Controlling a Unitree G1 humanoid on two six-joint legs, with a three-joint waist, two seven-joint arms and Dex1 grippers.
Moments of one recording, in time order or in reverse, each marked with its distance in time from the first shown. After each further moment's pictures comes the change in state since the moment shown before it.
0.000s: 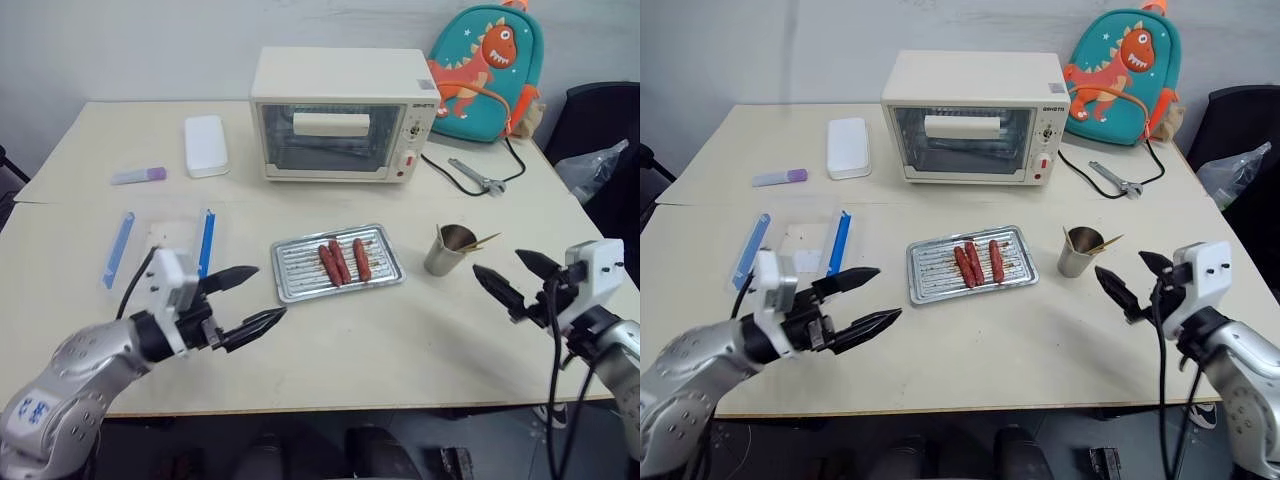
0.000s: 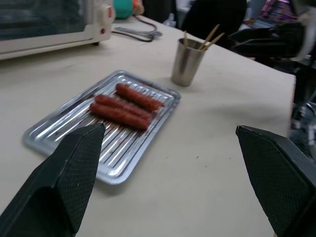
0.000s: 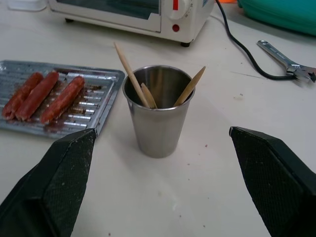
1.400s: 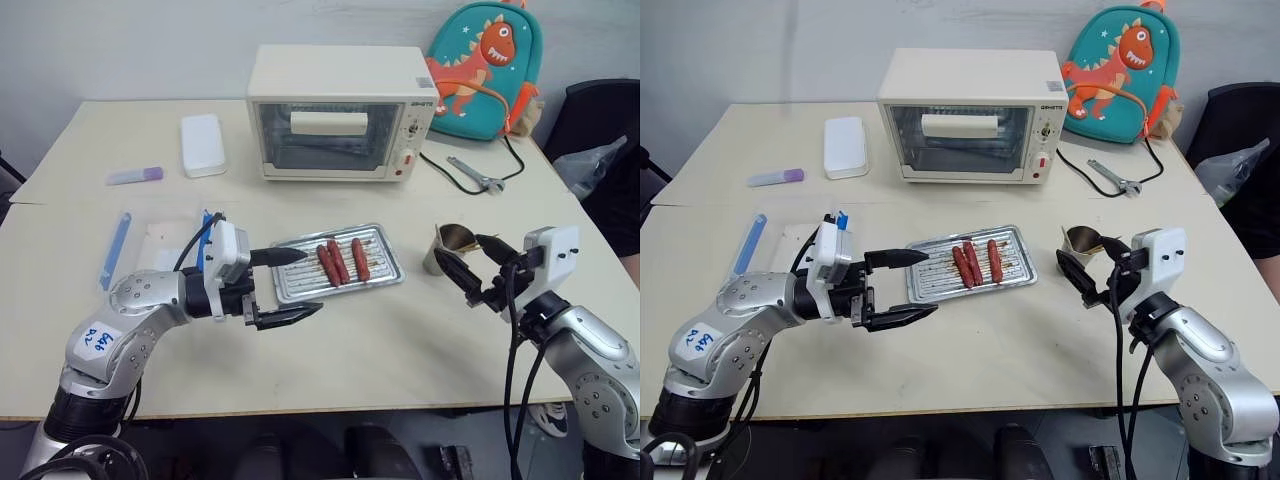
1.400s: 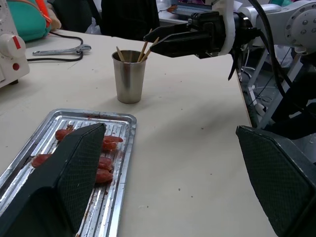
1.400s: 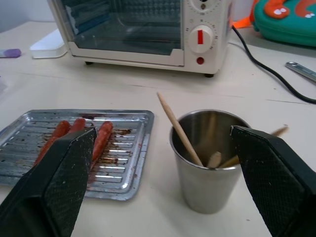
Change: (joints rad) left arm -0.276 -0.028 -0.216 0.213 0.165 -0.094 -0.198; right arm -0.072 0.052 0.147 -0.045 0.054 -0.006 -0.094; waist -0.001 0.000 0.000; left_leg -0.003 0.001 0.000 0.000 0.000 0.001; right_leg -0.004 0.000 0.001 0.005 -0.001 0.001
